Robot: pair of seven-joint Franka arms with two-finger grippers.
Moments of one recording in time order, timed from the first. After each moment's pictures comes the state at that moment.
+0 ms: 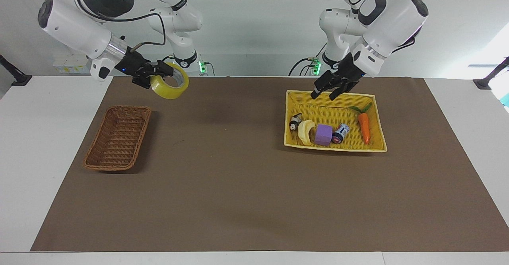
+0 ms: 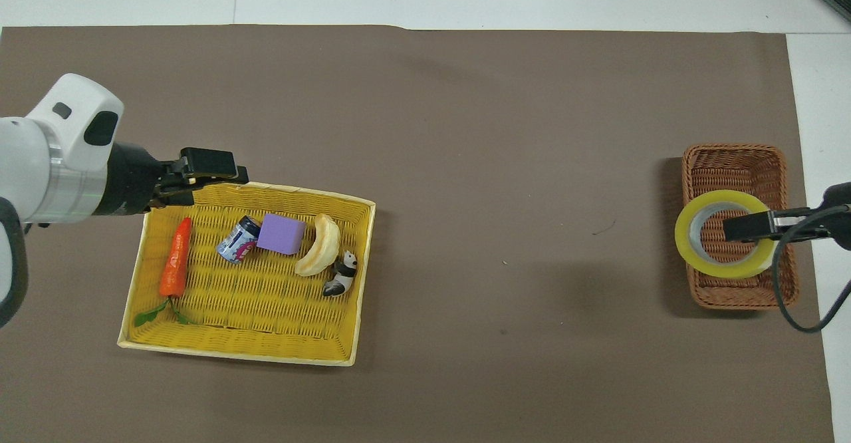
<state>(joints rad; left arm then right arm) -0.13 -0.10 -0.01 -1.90 -0.38 1.94 -0.19 -0.12 -0.06 -0.14 -1.89 0.36 1.65 -0.32</state>
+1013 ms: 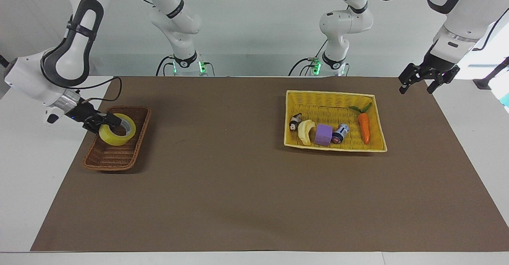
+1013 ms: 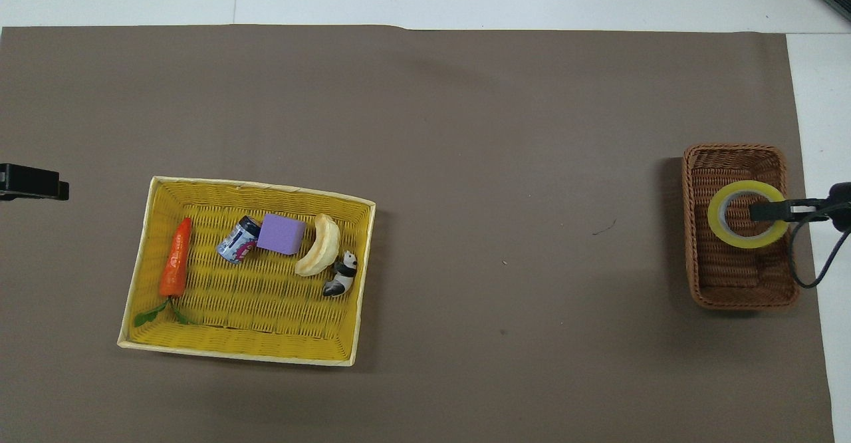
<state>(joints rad) 0.07 -0.09 -0.02 -1.73 -0.03 1.69 0.07 -0.36 0.26 -0.14 -1.89 0.49 1.90 -0.73</state>
